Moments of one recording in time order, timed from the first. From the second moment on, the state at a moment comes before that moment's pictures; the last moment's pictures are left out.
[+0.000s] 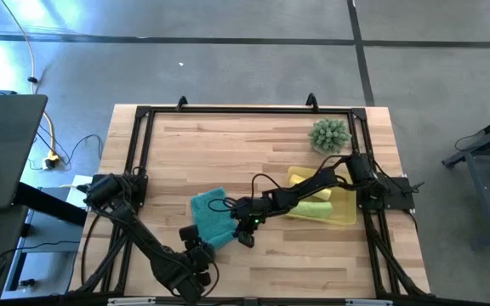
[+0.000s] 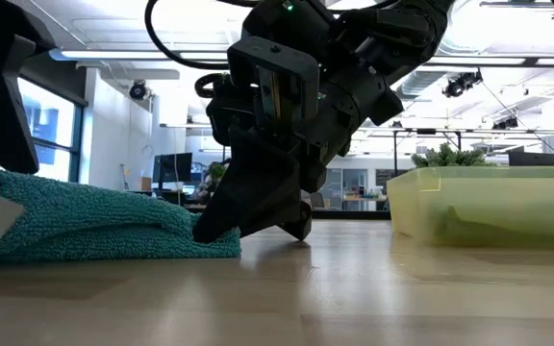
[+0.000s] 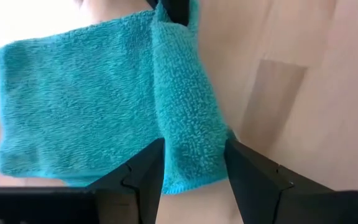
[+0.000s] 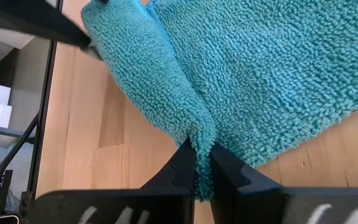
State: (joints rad) left arm -0.73 2.01 1.39 -0.95 -0.58 -1.08; right arm 0.21 2.19 1.26 0.12 -0.30 0.57
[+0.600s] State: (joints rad) left arm -0.71 2.01 1.29 -0.75 -0.50 -1.08; right arm 0.21 2.19 1.26 0.13 -0.30 0.55
